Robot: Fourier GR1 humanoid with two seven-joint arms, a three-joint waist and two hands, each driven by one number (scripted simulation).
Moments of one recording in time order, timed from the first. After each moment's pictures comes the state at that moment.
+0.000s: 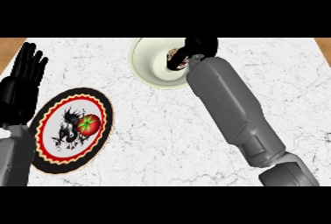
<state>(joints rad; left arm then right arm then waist) -0.31 0.28 0.23 -1.47 0.11 -0.02 -0.01 -1.16 0.00 0.08 -0.68 0.74 -0.21 0.80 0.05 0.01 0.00</state>
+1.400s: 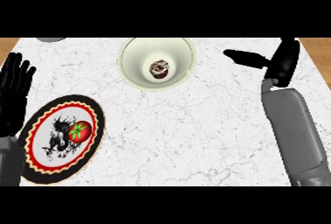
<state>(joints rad) -0.23 0.29 0.27 -1.53 0.12 0.00 0.01 -0.70 -0.18 -0.10 -1.14 0.42 -0.64 0.39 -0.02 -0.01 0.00</state>
